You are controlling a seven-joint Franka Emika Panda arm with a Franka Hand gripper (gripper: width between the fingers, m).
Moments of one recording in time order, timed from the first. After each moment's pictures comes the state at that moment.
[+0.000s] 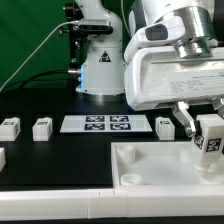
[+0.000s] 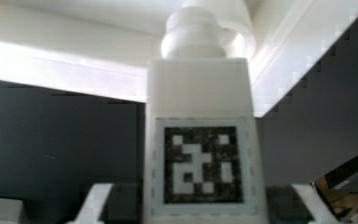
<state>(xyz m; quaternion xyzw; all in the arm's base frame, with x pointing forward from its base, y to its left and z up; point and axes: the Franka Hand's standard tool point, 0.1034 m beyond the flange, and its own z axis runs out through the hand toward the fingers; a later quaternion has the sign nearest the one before) 0.625 0.108 0.094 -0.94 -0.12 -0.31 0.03</state>
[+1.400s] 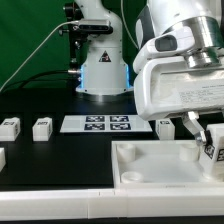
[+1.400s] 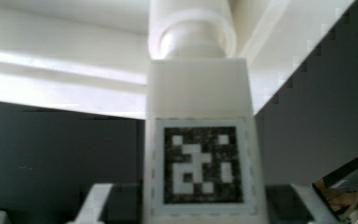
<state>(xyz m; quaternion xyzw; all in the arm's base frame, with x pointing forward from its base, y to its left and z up) 0.628 0.121 0.082 -0.94 -0.12 -0.31 0.04</state>
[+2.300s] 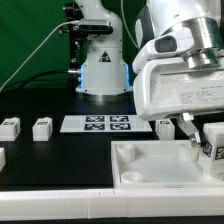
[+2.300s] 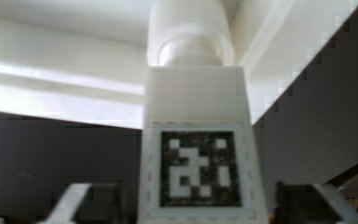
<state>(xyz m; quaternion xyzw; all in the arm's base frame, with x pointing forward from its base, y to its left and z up) 0.625 0.119 0.080 -0.94 -0.12 -0.30 0.04</state>
